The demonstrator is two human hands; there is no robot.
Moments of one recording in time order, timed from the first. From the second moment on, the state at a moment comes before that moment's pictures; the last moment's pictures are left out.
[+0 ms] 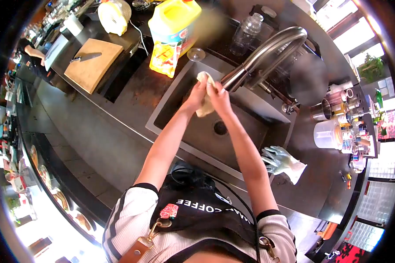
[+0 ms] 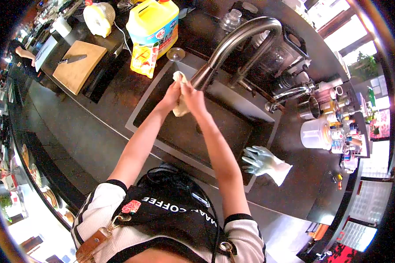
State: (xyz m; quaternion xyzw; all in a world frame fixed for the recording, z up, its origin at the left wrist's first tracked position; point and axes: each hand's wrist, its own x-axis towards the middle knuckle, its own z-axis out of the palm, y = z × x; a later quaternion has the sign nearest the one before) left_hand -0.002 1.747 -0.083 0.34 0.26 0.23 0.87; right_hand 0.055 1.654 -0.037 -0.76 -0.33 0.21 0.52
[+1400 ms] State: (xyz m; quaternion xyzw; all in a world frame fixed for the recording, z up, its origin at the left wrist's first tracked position) left_hand 0.014 1.724 -0.136 0.32 0.20 0.16 0.91; right_hand 0.051 1.680 -0.090 -0.77 -0.47 -0.02 0.43
